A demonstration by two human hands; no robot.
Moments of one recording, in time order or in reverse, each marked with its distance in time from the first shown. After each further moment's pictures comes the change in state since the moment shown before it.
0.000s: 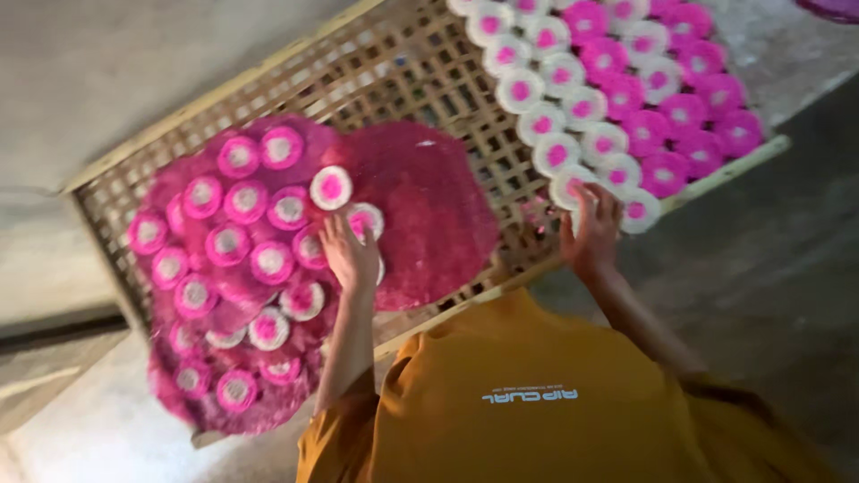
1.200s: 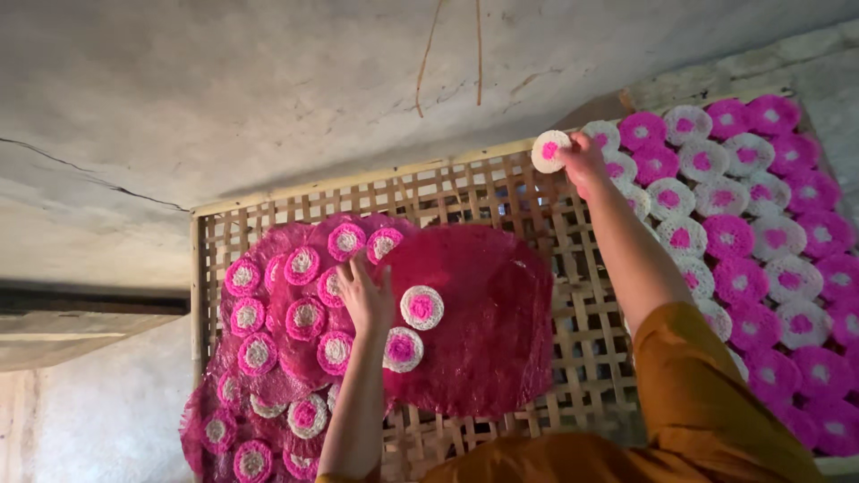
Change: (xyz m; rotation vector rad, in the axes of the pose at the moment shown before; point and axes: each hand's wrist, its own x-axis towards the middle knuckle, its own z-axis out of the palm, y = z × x) left_hand 0.159 -0.067 -0.010 -0.248 -0.025 -0.539; right_hand 0.428 0.049 0.402 0.810 -0.334 0.332
